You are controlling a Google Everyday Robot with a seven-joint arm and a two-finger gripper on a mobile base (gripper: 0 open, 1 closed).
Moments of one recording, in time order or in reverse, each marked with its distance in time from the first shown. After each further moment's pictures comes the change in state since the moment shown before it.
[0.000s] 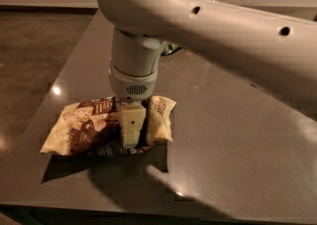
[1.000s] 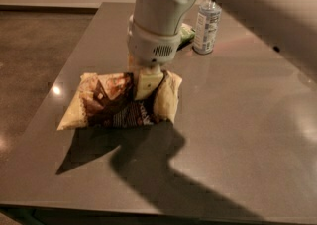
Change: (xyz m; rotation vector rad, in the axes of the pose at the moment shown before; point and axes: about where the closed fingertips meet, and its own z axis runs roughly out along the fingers) arm 0.022 -0.020 -0.064 0.008 -0.042 -0.133
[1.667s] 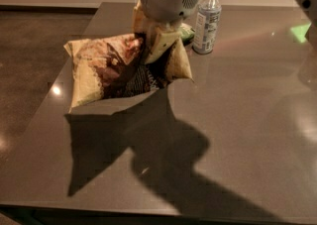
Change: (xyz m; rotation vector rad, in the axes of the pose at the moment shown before) arm 0.004 -0.018 -0.081 0.087 -0.078 -0.318
